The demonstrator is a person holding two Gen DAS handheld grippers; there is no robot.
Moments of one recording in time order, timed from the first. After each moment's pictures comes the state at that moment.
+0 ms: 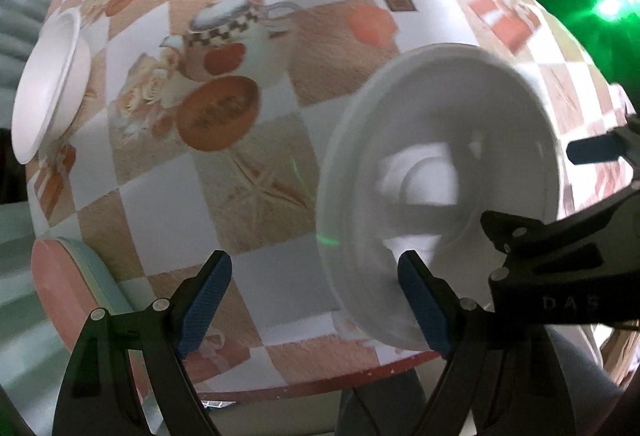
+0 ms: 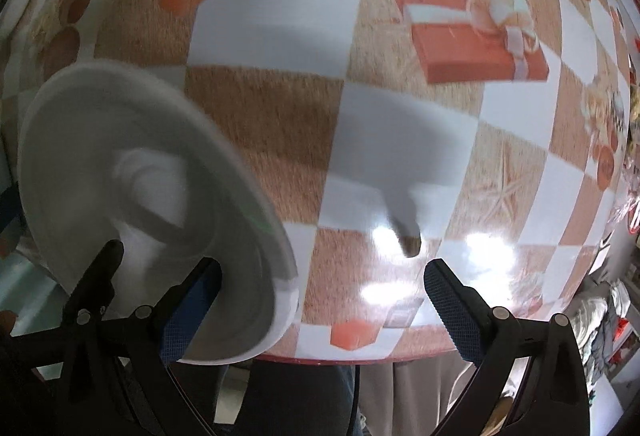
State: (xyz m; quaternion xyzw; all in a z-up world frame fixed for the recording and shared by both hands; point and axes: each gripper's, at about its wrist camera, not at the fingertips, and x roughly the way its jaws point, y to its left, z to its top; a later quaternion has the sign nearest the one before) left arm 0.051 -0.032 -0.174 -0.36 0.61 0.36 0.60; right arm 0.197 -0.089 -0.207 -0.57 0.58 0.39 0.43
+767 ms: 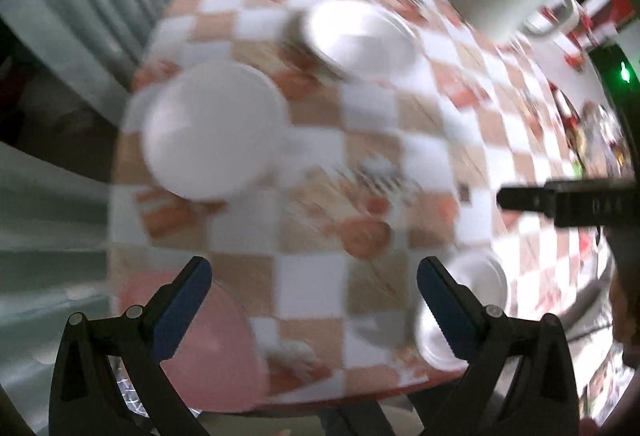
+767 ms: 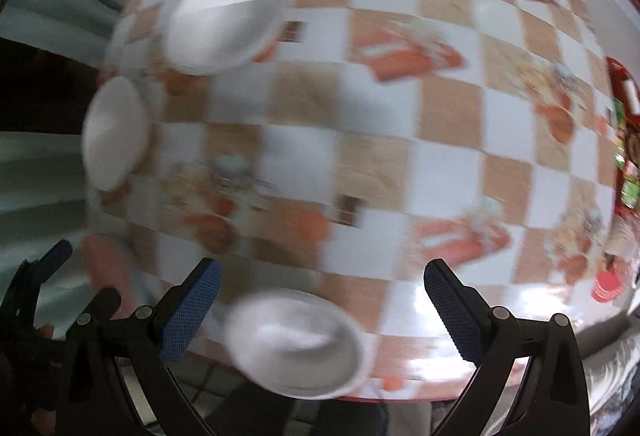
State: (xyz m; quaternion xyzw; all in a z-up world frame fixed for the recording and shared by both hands) left arm -0.080 0.059 -0.052 -0.44 0.45 0.48 0.61; right arm 0.184 0.028 -0.068 -0.46 0.57 0.51 0.46
